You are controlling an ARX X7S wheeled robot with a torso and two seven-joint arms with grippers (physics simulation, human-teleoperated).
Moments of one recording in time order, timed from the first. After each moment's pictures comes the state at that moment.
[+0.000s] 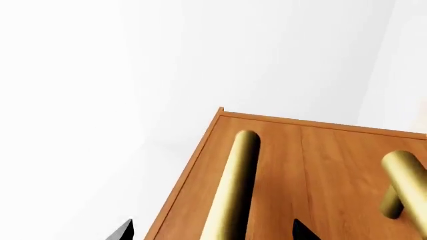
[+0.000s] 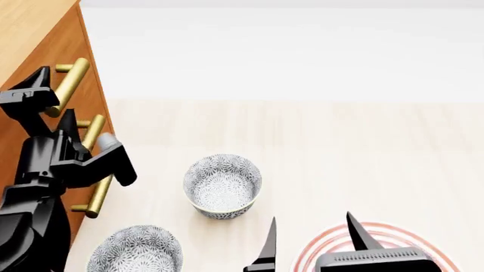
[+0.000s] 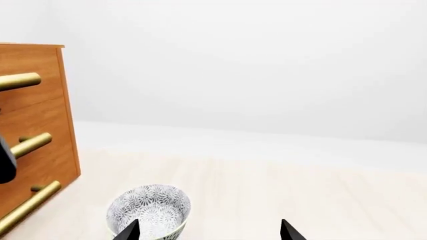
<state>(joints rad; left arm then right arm) -1.03 -0.30 1.06 -0.71 0.49 -0.60 -0.41 0.09 0.32 -0.20 -0.63 0.35 0.59 0.29</state>
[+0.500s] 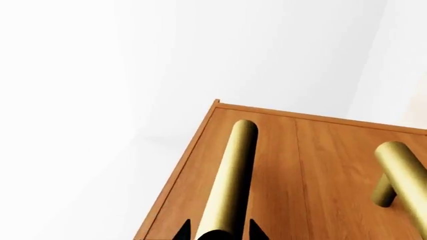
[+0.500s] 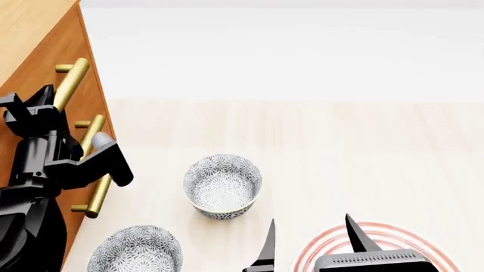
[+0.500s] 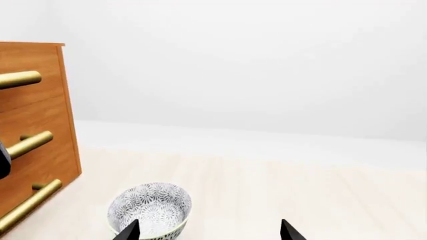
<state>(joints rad) -1.02 -0.34 1.06 -0.63 0.45 -0.65 -0.38 0.09 0.32 -0.21 -0.63 0.36 0.58 0.30</state>
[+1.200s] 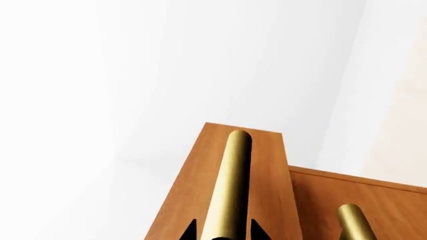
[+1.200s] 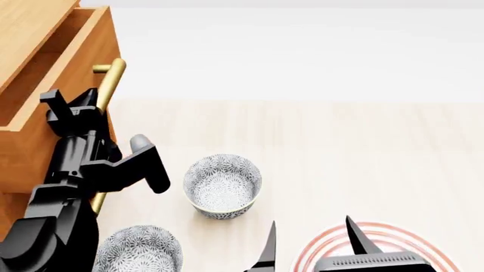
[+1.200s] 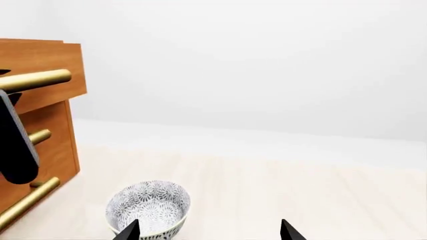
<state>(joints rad) -1.03 -0.29 1.13 -0.46 0.45 -0.76 -0.28 0.08 0.33 -0.22 -0.61 0.36 0.56 0.31</state>
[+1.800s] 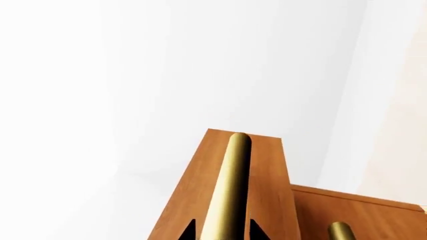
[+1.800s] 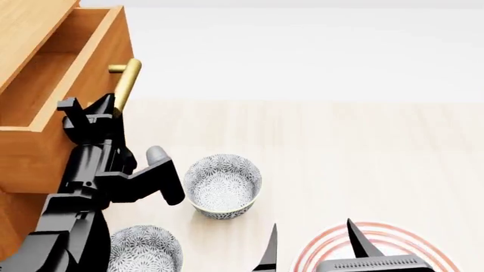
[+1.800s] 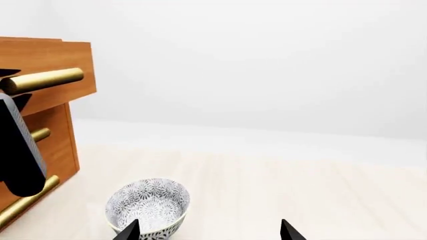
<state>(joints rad) -1.00 -0.28 1.15 -0.36 0.50 -0.82 -0.26 0.07 0.34 -0.22 -0.61 0.37 0.55 0.32</state>
